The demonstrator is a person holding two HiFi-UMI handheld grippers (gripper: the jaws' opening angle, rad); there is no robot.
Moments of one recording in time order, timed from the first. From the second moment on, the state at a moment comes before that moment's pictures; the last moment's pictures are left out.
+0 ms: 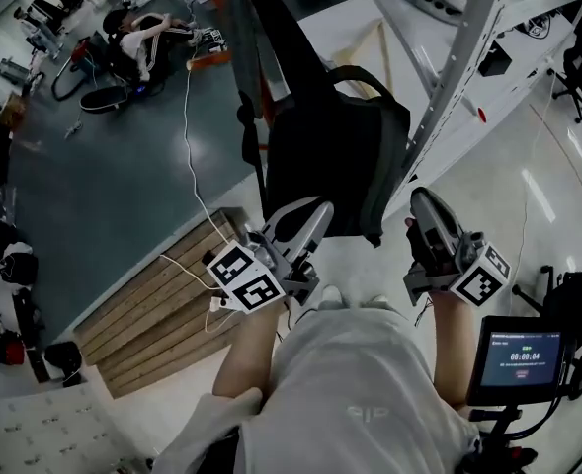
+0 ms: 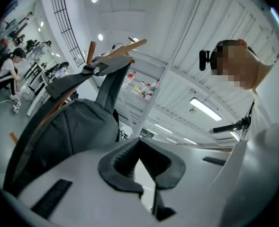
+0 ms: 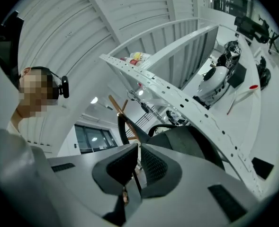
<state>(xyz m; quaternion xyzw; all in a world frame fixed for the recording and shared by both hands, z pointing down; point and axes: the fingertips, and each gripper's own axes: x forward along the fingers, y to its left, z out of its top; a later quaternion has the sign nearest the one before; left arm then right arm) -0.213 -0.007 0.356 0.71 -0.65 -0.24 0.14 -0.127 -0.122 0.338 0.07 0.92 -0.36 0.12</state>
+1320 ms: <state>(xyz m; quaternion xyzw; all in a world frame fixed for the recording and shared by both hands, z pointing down) -0.461 -0.014 0.091 0.67 -0.74 -0.07 -0.04 -0.357 -0.050 0.115 0.16 0.98 -0.08 0.03</state>
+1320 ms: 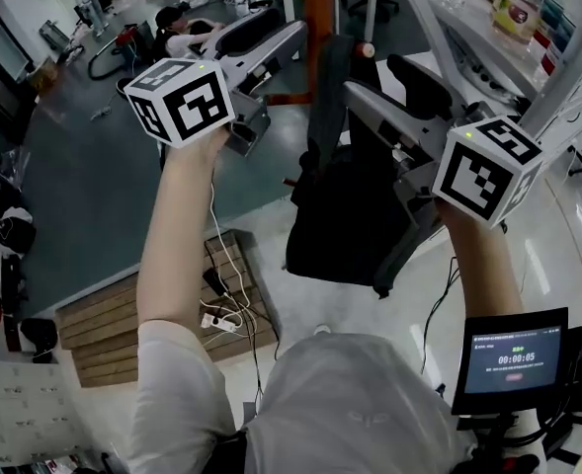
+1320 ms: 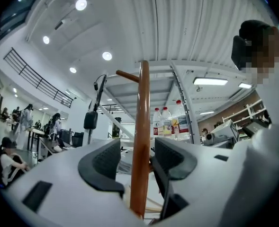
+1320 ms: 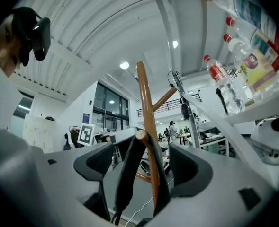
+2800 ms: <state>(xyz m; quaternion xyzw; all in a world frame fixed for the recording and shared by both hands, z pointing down) -0.453 -0.105 0.078 0.75 -0.66 -0.05 -0.03 -0.420 -0.050 0.175 0.15 0.99 -0.05 -0.08</state>
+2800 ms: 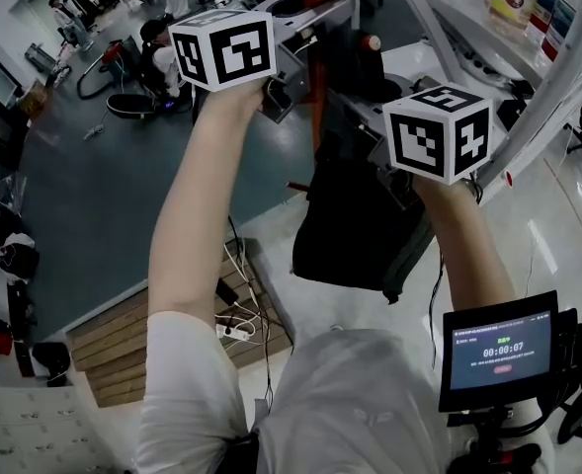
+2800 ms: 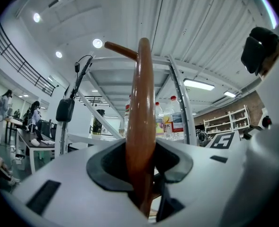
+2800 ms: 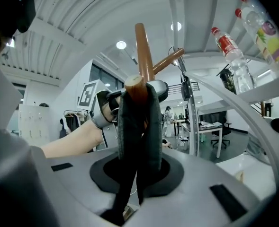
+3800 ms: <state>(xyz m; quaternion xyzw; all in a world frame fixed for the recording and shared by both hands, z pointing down) -0.453 -0.101 0.077 0.69 -0.72 0.00 -0.02 -0.259 -0.037 0.132 0.23 0.95 -0.18 0.03</state>
